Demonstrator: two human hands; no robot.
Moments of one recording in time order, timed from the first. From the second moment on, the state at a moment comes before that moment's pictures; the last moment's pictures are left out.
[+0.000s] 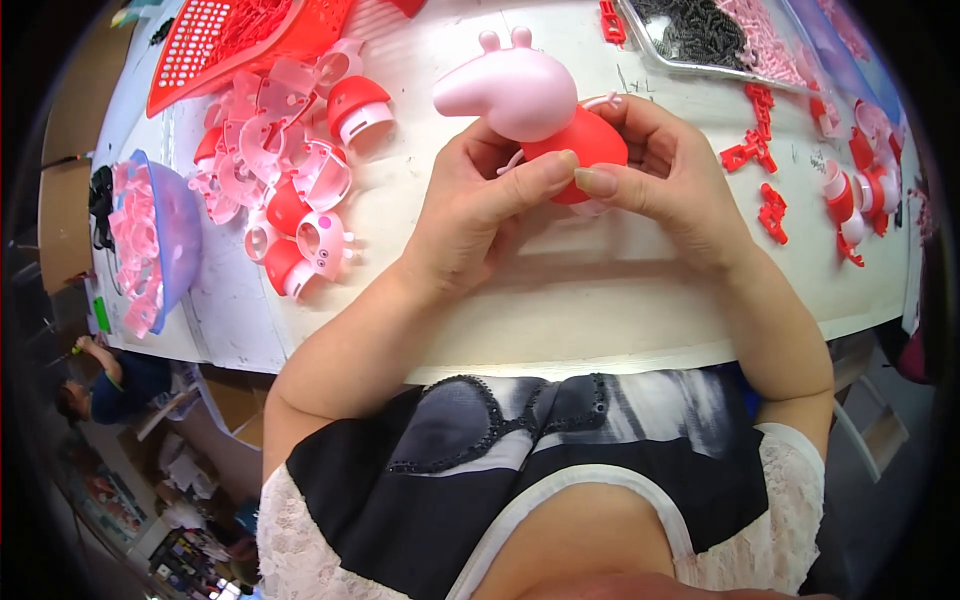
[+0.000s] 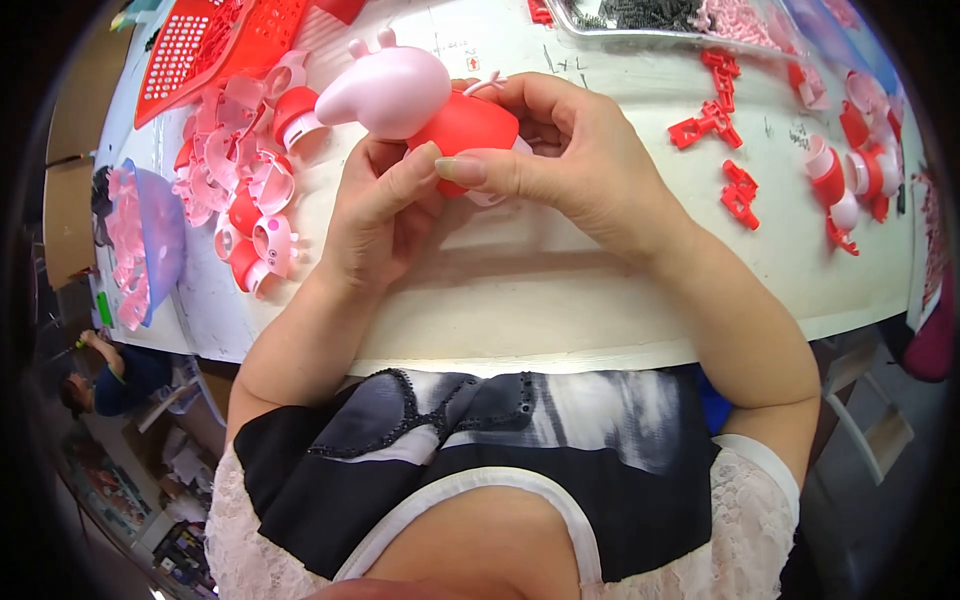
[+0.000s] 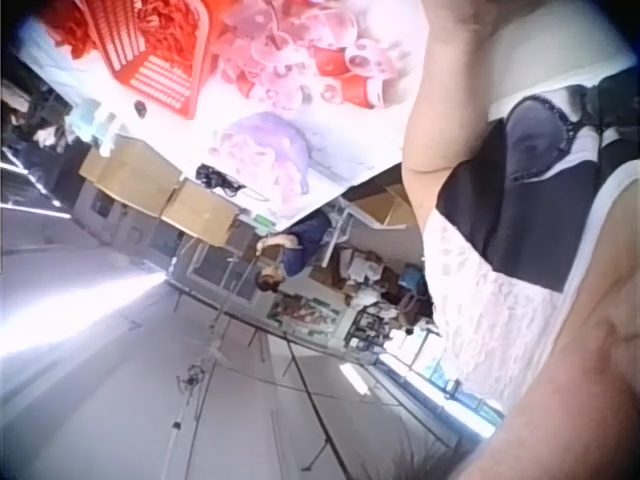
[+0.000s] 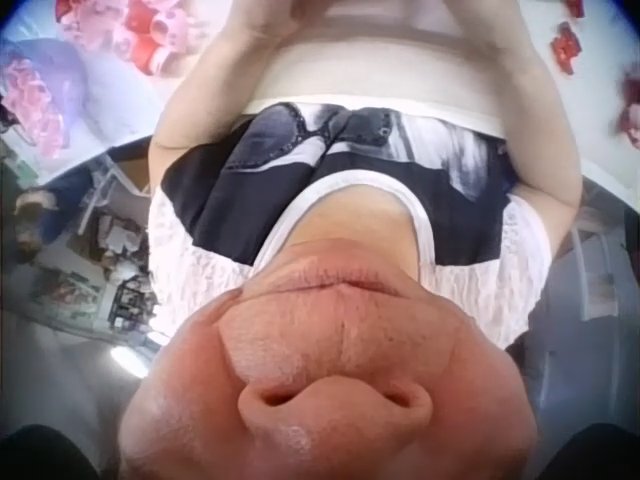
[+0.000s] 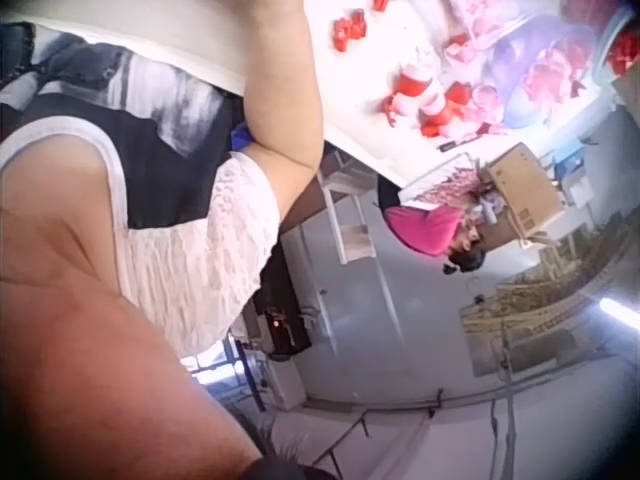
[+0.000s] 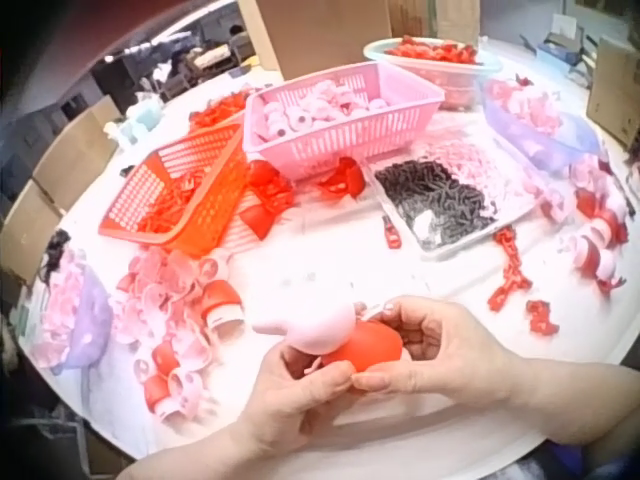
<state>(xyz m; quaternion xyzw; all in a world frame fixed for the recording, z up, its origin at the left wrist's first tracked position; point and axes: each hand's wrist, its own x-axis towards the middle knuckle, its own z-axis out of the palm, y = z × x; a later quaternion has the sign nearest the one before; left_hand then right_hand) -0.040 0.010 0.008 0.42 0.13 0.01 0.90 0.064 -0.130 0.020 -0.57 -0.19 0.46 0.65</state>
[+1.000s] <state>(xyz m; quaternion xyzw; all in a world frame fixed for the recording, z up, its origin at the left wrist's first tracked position) -0.040 0.002 -0.007 0.44 0.09 0.09 0.89 0.078 -0.135 0.016 -0.52 -0.16 0.51 0.67</state>
